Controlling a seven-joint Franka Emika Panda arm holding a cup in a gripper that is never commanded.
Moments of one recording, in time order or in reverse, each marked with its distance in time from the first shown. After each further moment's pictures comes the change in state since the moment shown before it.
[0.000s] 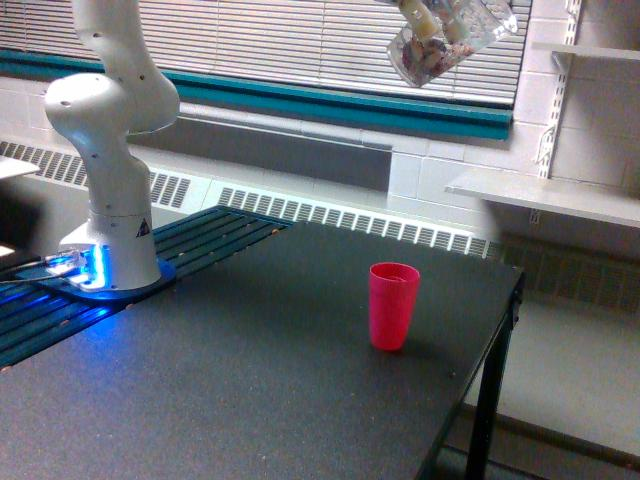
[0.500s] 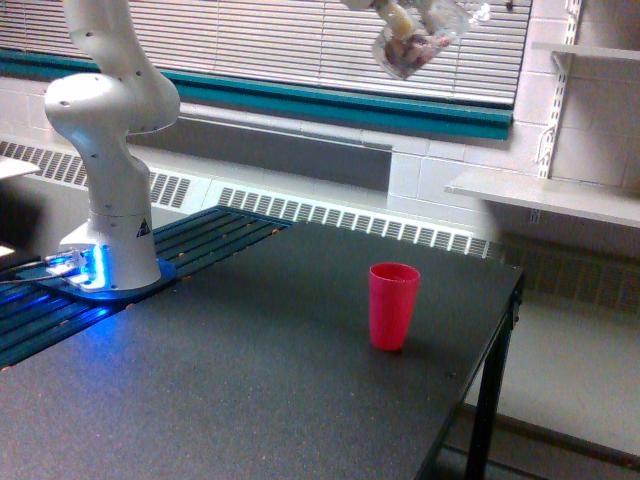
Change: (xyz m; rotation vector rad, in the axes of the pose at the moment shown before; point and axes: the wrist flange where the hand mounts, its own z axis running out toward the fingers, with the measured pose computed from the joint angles) arm -0.055 0.016 -0.040 0.114 -0.011 0.071
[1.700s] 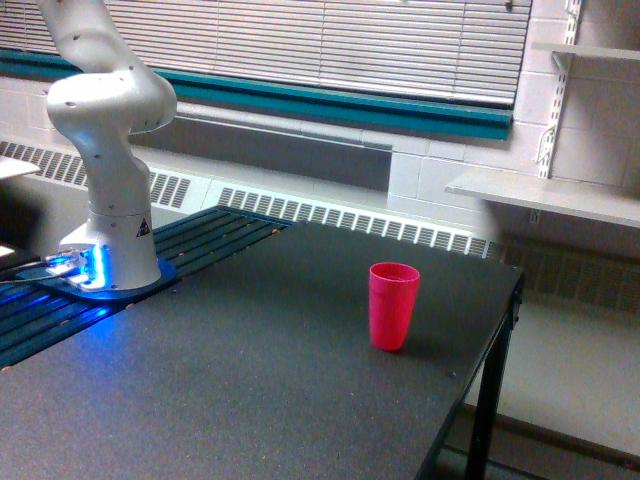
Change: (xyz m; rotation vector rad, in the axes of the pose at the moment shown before) arm -0.093 -0.072 -0.090 0.208 -0.020 -0.256
